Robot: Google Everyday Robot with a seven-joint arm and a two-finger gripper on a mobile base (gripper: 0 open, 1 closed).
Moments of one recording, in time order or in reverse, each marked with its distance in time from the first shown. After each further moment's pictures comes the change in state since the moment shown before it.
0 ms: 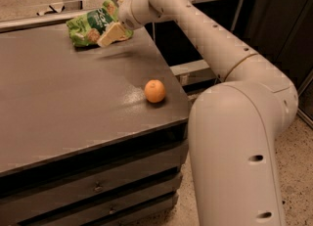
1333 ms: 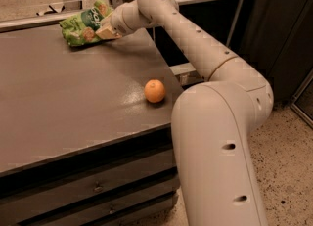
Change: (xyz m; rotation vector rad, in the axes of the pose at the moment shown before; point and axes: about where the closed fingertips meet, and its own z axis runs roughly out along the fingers) arm 0.010 0.008 0.048 -0.033 0.003 0.012
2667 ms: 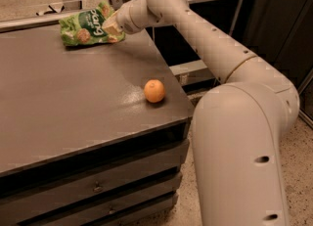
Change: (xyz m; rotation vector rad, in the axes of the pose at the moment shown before) arm -0.009 0.006 -0.035 0.015 -0.023 -0.013
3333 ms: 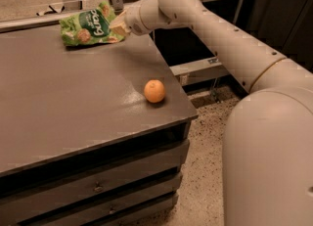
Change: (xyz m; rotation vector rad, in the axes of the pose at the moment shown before) arm 0.001 0.009 -0.049 0.041 -0.002 0.025
